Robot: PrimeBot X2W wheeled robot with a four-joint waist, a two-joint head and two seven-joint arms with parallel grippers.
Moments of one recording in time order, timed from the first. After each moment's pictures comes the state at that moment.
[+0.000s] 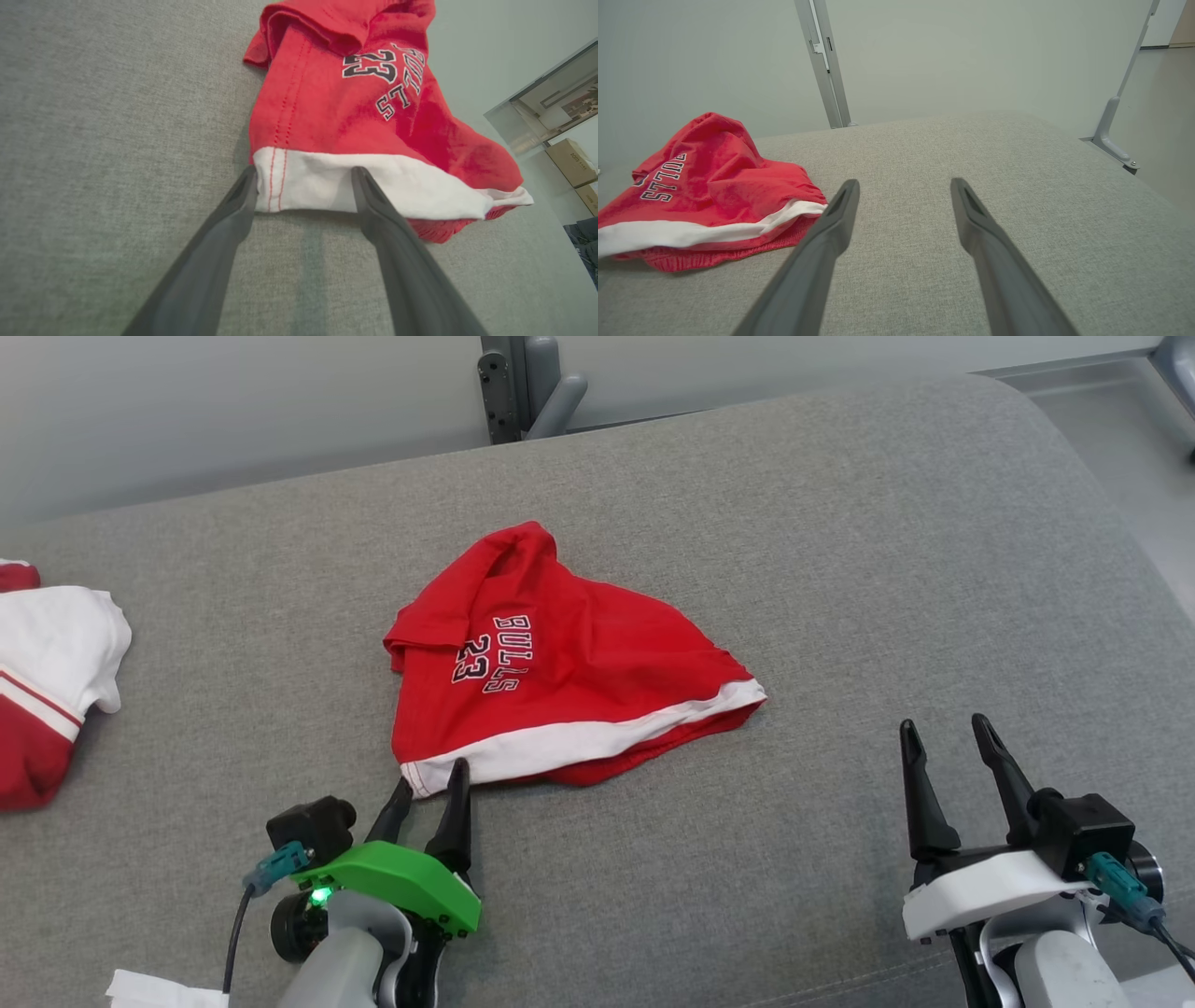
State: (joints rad) left arm -0.36 0.05 -0.36 0.76 -0.75 -0.12 -0.26; right arm -0.08 -0.05 -0.01 0.19 0.14 0.13 -0.26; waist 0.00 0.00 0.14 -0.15
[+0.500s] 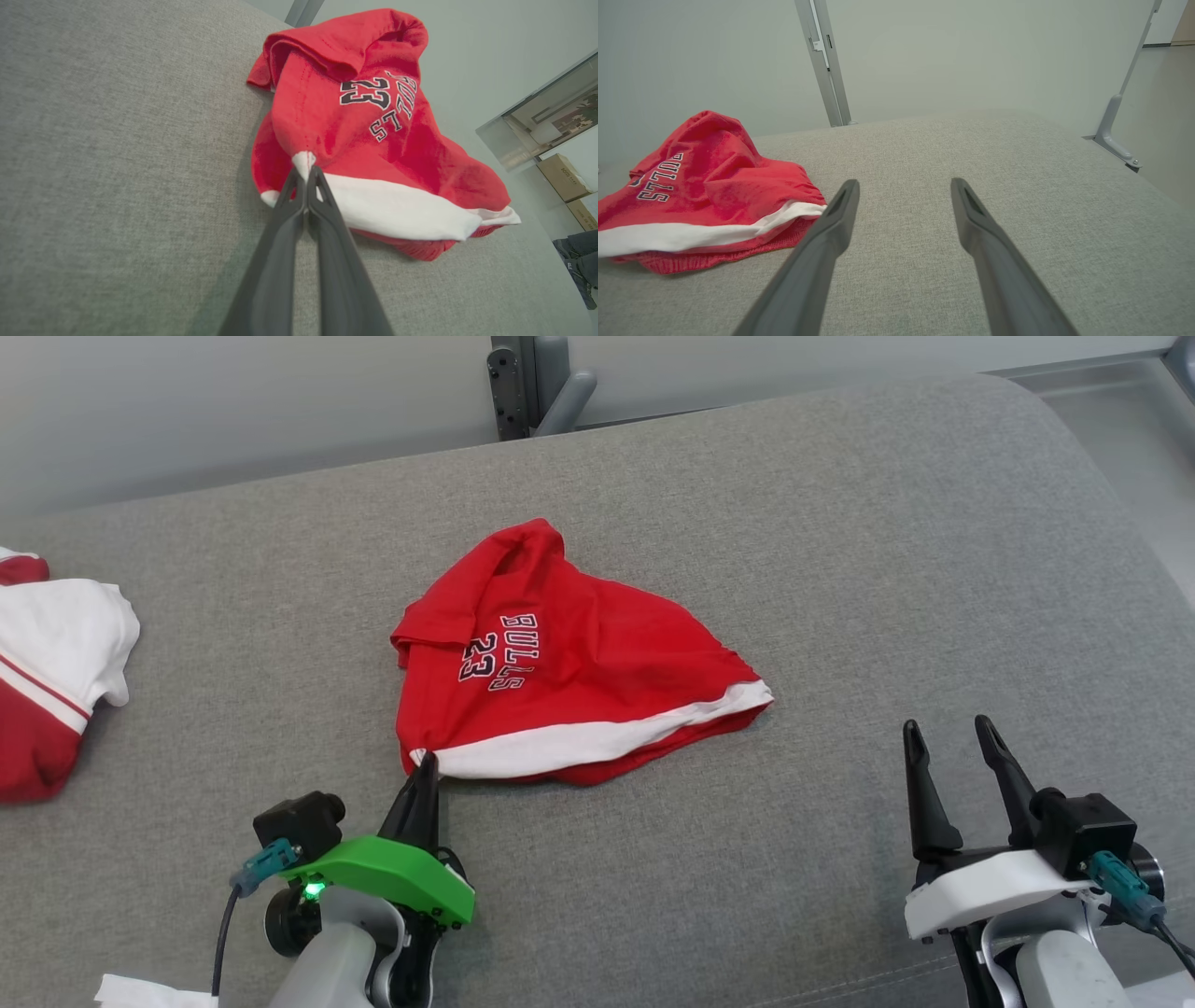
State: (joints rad) left arm -0.35 0.05 -0.34 0.72 -0.76 -0.12 -0.26; right arm -0.08 -0.05 -0.02 0.20 0.14 0.13 -0.26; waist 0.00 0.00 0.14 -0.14
